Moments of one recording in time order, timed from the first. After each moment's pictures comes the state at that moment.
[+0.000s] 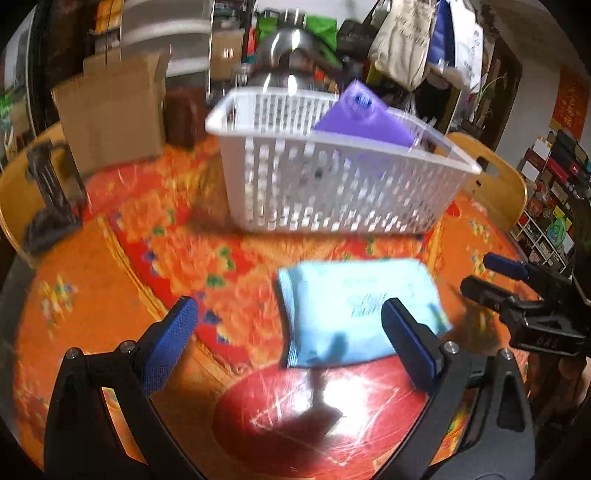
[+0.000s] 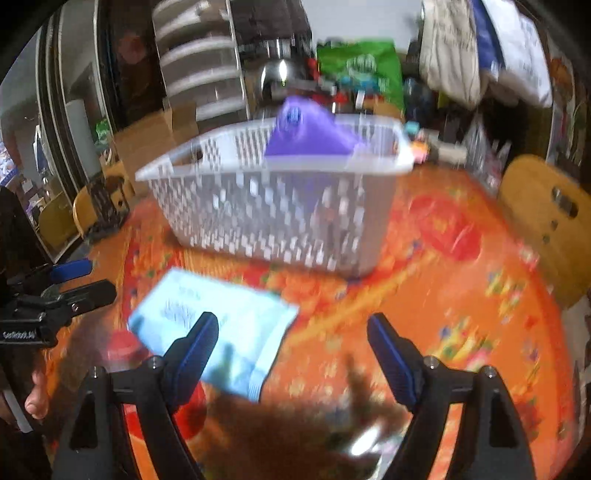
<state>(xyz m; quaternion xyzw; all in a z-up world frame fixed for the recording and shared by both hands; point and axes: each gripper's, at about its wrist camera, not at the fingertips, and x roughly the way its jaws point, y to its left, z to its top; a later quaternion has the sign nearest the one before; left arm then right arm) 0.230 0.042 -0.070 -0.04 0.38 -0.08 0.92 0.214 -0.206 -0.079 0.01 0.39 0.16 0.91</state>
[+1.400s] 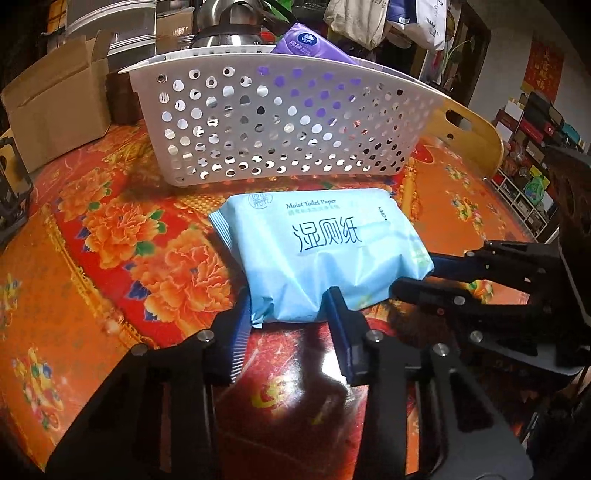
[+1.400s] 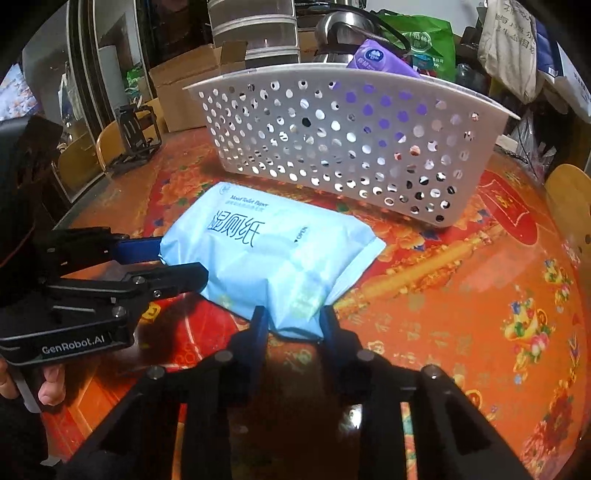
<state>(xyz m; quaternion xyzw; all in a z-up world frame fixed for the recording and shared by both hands) 0.237 0.000 -0.119 0.00 0.42 -0.15 0.89 0.206 -0.151 -0.116 -0.05 0.42 0.22 0.88</state>
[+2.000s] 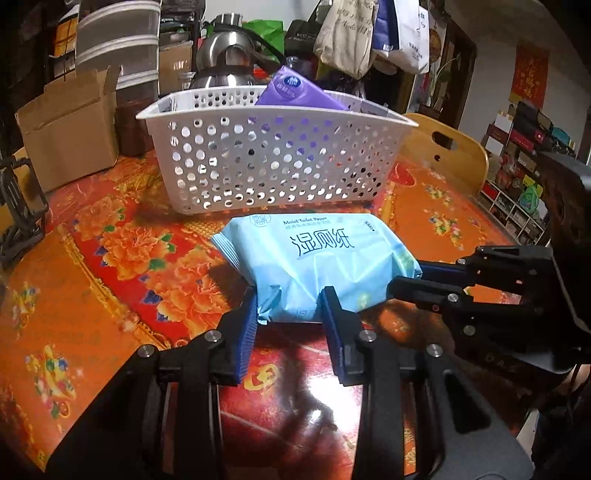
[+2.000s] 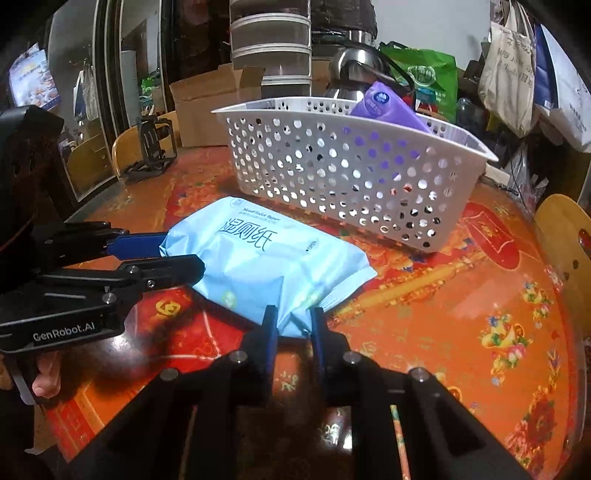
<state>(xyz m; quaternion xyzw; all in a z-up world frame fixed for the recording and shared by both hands) 0.198 0.002 -0.095 0.00 0.36 -0.16 0.92 0.173 -0.153 -0.094 -0.07 0.37 0.22 0.90</state>
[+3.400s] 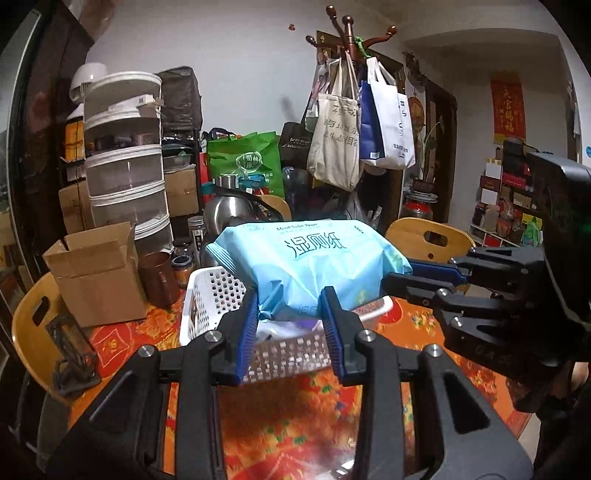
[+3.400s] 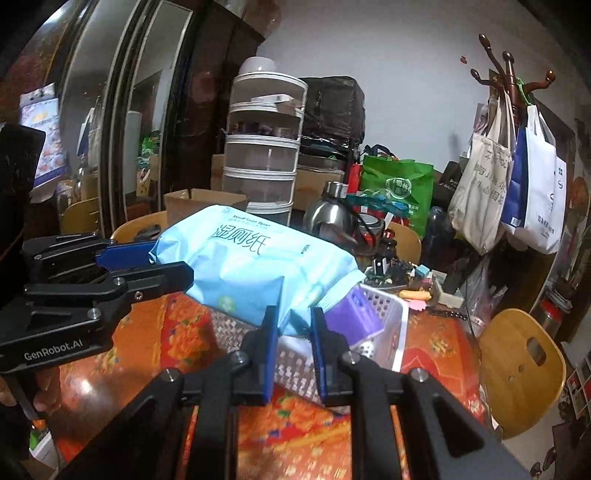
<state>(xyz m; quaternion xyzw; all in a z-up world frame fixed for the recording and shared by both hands) 0.205 -0.003 0.112 0.02 0.19 -0.15 0.97 0.194 -0.159 0.087 -0.10 0.21 0.19 0.95</state>
